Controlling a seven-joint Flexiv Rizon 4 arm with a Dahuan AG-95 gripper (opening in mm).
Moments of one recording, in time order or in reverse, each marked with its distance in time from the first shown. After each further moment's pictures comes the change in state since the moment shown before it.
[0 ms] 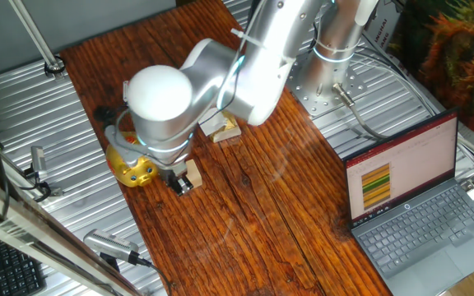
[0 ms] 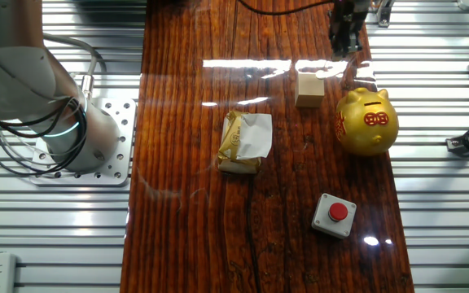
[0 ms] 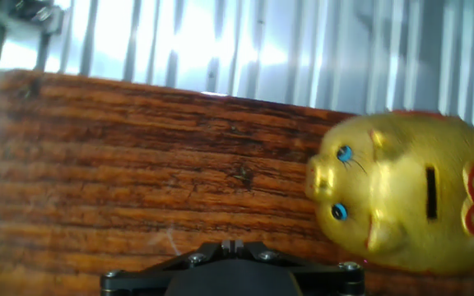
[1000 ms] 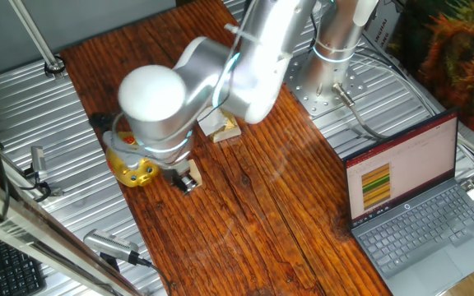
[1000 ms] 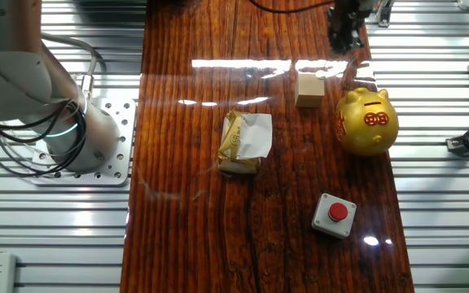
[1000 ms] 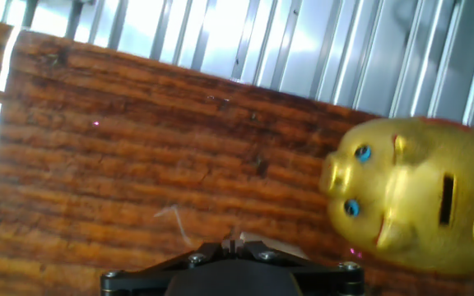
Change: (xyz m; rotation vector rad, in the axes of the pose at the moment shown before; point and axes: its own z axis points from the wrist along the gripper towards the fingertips) arm 0.016 0.012 -0.009 -0.008 0.021 -0.032
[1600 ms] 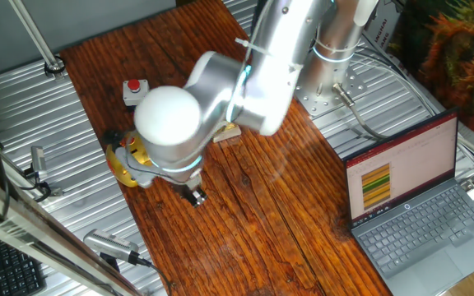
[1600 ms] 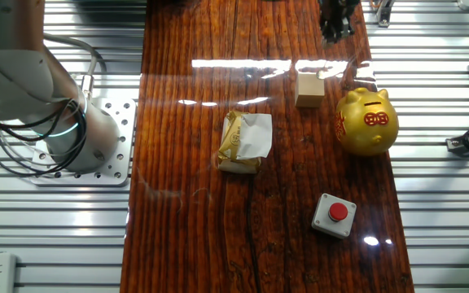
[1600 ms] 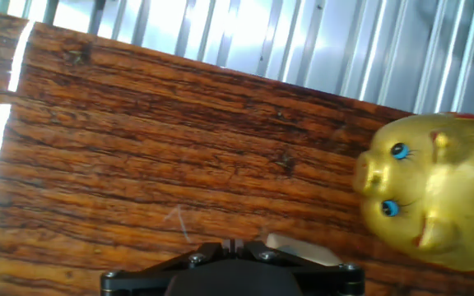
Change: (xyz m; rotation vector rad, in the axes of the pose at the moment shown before) arm -0.003 0.035 0.008 0.023 0.016 0.020
